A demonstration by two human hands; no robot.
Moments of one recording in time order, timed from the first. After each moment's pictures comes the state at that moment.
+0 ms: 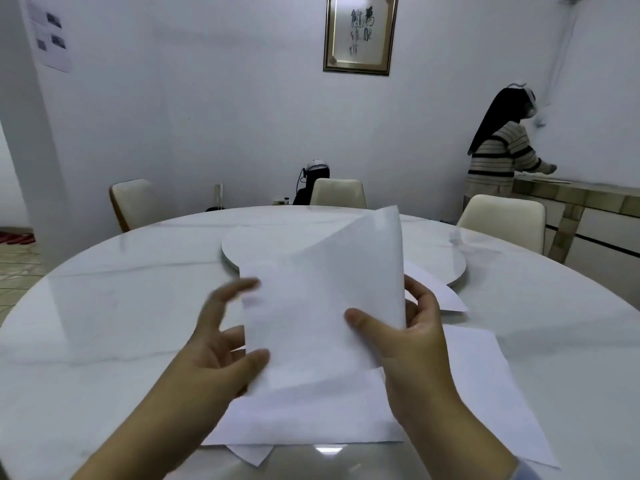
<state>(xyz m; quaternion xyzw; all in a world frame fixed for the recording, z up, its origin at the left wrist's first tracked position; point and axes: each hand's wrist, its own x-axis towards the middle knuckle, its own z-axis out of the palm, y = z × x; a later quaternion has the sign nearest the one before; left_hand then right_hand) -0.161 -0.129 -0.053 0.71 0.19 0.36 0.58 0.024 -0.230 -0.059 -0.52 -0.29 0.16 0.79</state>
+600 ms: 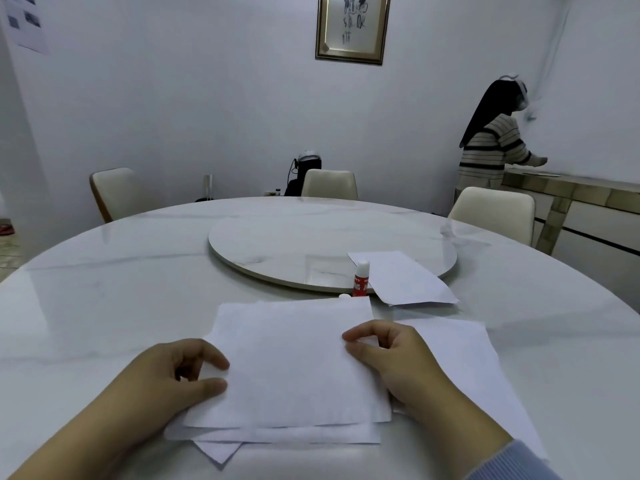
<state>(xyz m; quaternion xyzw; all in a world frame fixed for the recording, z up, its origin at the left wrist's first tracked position) -0.177 -0.079 -0.085 0.82 0.35 0.24 0.38 0.064 -0.232 -0.087 -0.70 -0.35 0.25 0.57</state>
